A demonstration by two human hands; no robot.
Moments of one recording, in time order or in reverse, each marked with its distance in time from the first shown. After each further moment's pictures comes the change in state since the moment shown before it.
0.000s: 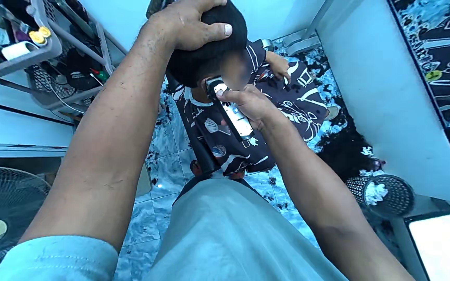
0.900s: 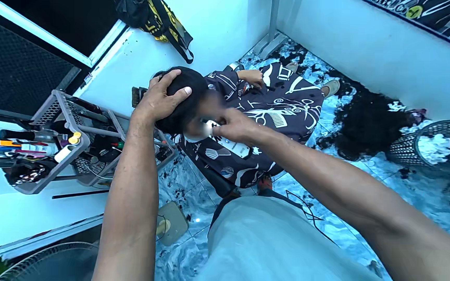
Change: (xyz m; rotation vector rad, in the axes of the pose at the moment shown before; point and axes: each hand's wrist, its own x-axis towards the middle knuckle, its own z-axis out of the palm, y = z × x) left_hand -0.008 -0.009 0.000 0.086 0.037 0.018; right_hand -0.020 -0.004 -0.013 -0.493 0.160 -0.185
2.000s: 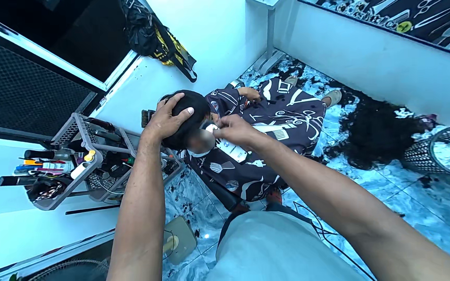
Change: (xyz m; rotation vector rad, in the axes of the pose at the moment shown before) left_hand 0.004 -0.003 0.000 -0.027 0.008 -0.006; right_hand 0.019 -0.004 -0.011 0.156 0.092 -0.029
